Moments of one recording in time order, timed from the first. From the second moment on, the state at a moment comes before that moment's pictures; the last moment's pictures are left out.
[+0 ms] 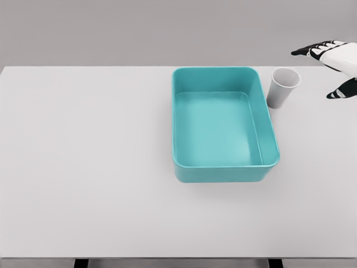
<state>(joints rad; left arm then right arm) 0.03 0.00 -0.12 -0.05 0.21 -0.06 0.02 -0.60 -1.12 0.51 -1.71 0.19 -0.13 0.41</state>
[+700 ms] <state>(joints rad) 0.03 0.00 -0.12 -0.05 0.21 -0.06 0.02 -0.70 -0.64 0.38 -0.81 -0.37 -0.19 0.61</state>
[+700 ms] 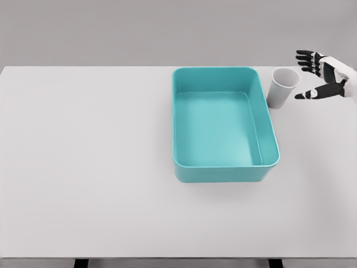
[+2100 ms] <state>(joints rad) 0.03 0.00 -0.12 -0.05 0.21 -0.06 0.02 -0.75 -0.52 0.30 -0.62 -0.33 -0.25 0.61</state>
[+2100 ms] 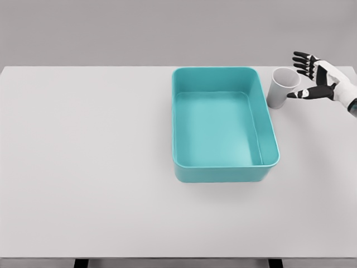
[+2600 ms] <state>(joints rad) 0.03 0.00 -0.12 -0.05 0.21 -0.06 0.02 -0.76 -0.50 0.30 -0.60 -0.31 -0.25 0.61</state>
